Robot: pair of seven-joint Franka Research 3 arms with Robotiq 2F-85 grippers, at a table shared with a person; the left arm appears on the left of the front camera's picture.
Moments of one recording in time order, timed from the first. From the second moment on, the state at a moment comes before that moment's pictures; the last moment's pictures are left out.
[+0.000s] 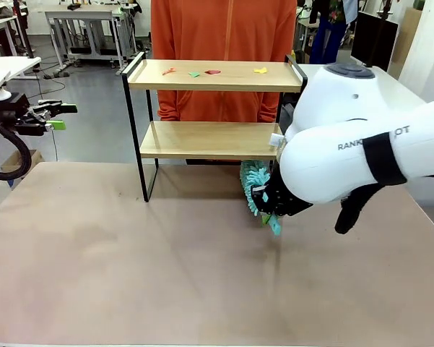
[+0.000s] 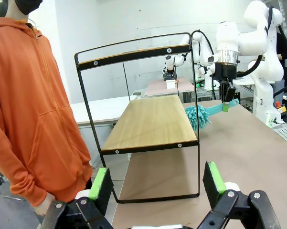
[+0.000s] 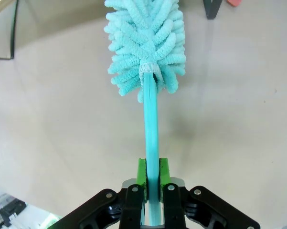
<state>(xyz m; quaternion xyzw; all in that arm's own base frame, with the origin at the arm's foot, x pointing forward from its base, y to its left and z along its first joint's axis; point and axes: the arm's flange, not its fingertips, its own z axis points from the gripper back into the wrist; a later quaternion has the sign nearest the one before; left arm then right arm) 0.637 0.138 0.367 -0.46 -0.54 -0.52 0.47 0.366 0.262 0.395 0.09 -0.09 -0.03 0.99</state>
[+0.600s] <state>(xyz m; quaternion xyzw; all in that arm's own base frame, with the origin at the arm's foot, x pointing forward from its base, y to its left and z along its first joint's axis) 0.637 0.138 0.367 -0.46 -0.54 -0.52 0.47 0.332 0.198 0.444 0.13 -0.12 0.09 0.98</state>
